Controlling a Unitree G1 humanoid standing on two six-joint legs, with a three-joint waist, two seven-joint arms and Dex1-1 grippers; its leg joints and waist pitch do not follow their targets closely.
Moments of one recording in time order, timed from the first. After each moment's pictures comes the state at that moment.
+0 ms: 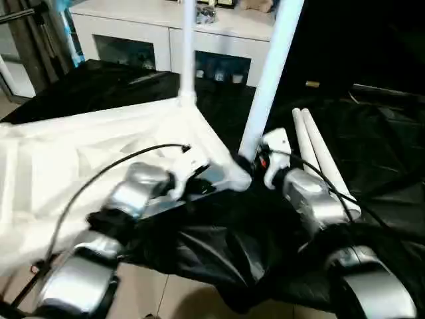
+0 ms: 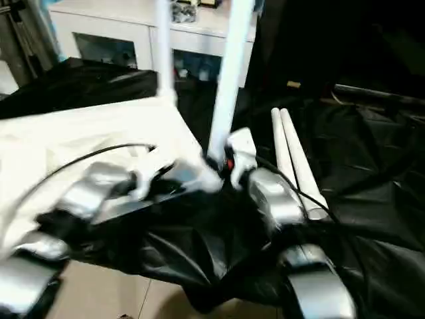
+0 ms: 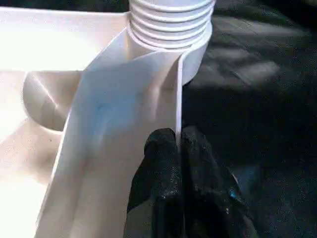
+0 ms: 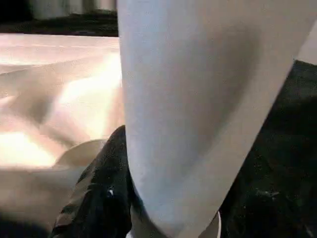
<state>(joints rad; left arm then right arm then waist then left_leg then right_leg) -0.74 0.15 -0.24 0.72 0.07 0.40 -0.74 -0.73 -0.09 0.02 0.95 0.13 -0.03 0.35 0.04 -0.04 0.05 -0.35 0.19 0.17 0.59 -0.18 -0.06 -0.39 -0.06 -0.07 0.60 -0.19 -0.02</state>
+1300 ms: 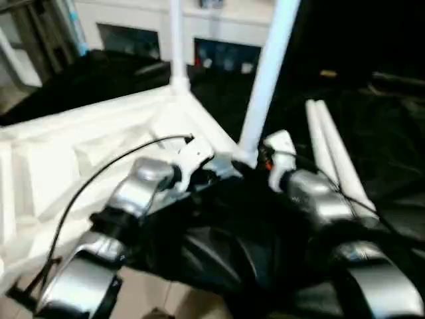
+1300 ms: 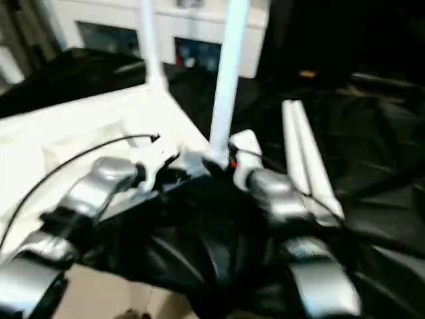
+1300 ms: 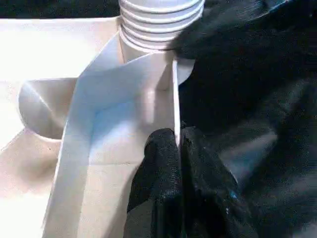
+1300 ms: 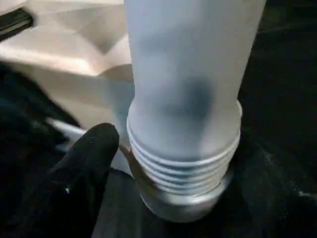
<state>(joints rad) -0.67 0.29 -0.27 0.58 0.03 0.28 -1.00 -0.61 -0.24 0.07 0.80 0.14 0.01 0.84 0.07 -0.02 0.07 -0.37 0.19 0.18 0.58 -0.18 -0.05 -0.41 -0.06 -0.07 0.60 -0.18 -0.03</state>
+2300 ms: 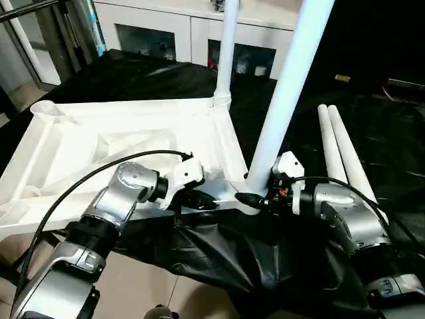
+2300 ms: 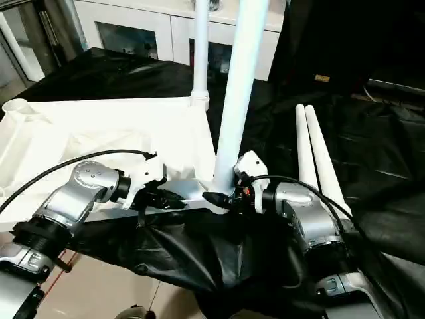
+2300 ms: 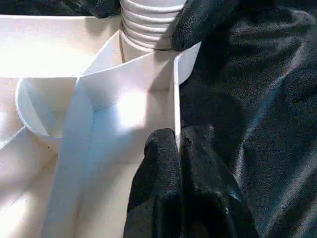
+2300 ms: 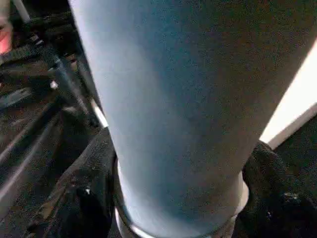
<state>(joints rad) -0.62 0.36 -0.32 0.55 0.02 0.15 -1.22 -0.46 -0.31 0.13 0.48 0.17 0.16 1.01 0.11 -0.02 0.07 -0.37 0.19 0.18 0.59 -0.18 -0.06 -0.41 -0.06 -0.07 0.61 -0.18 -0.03</state>
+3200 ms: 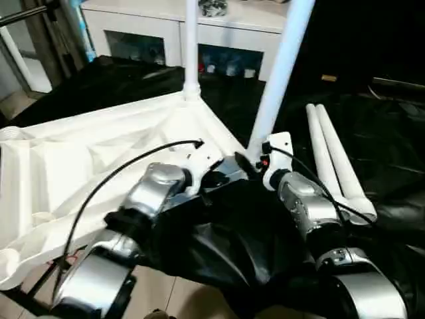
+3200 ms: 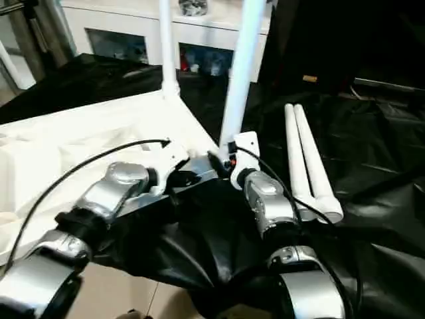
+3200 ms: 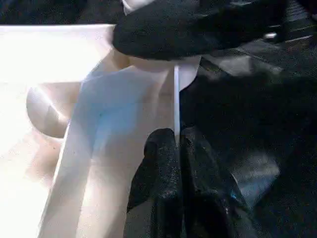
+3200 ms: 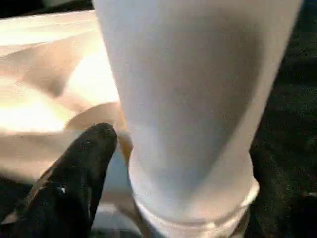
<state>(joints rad) -0.70 0.19 -0.25 0.71 0.07 0.21 -0.87 -0.62 -0.09 -0.03 0.79 0.12 0.08 0.54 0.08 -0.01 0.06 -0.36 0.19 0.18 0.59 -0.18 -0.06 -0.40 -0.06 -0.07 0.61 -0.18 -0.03</state>
